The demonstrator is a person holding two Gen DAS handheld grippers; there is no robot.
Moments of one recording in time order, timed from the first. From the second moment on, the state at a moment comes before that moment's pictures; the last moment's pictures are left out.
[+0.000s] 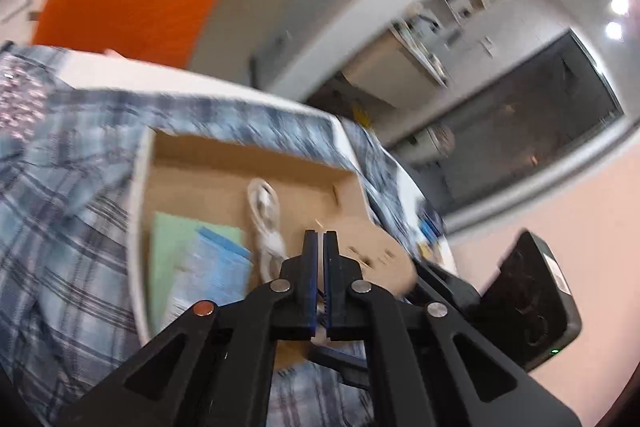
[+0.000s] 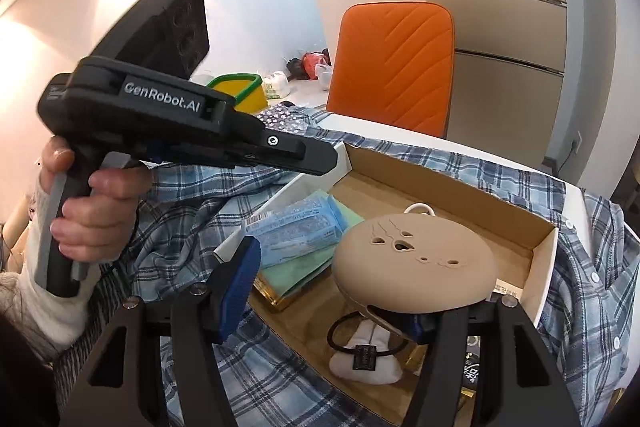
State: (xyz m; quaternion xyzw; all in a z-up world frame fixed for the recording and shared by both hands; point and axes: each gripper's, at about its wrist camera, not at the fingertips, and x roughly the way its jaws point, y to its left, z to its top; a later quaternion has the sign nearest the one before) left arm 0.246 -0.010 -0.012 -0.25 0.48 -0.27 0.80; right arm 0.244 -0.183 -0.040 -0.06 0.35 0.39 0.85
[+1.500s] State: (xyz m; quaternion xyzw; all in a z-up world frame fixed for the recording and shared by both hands) left arm 0.243 -0.044 -0.026 -0.05 0.51 -0.20 0.84; right arm 0.233 -0.175 -0.034 -0.08 0.36 0.41 0.84
